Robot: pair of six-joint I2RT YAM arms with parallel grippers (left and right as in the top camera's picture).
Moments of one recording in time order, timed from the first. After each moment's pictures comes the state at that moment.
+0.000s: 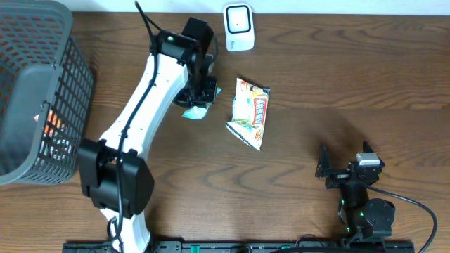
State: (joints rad) left arm -0.36 1.96 1.84 -1.36 0.12 -0.23; right arm 0.01 0.01 0.01 -0.07 -0.05 0.02
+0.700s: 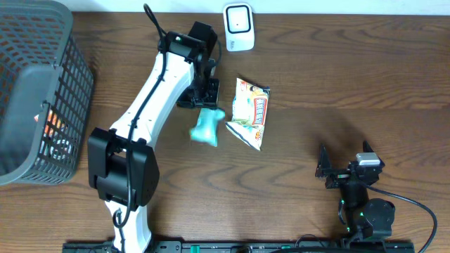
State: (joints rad) left arm -0.38 2.01 1.83 -1.34 0.12 -0.25; right arm 0.01 0.01 0.01 -0.07 -0.05 0.02
